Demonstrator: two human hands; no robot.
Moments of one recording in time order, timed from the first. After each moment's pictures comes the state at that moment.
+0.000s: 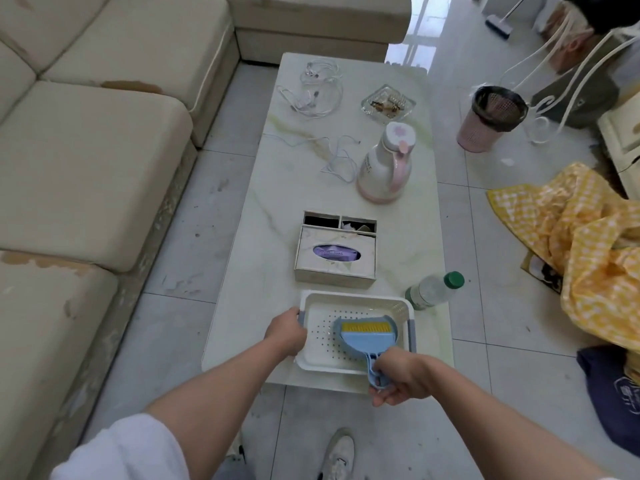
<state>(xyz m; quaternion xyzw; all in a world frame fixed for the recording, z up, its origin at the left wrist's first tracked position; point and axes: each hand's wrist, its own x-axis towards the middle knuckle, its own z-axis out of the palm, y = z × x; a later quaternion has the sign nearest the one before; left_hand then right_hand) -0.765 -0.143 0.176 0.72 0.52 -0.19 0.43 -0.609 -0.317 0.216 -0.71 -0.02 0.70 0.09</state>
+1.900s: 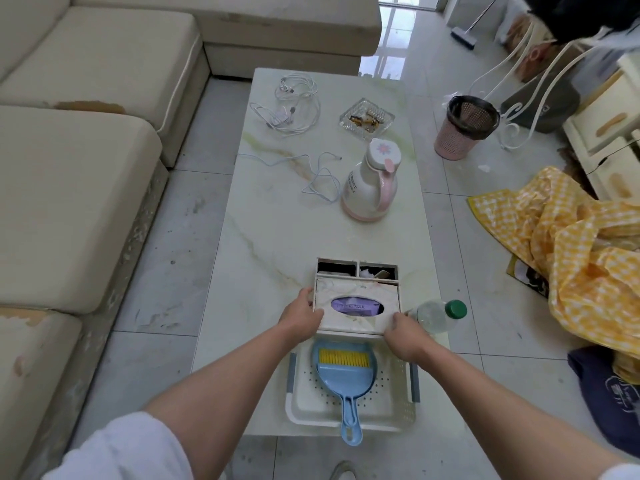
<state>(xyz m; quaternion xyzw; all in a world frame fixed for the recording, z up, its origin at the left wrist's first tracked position) -0.675 -0.085 0.169 0.69 0.47 -0.13 0.54 -0.534 -0.252 0.207 -0.88 -0.20 0.42 0.04</state>
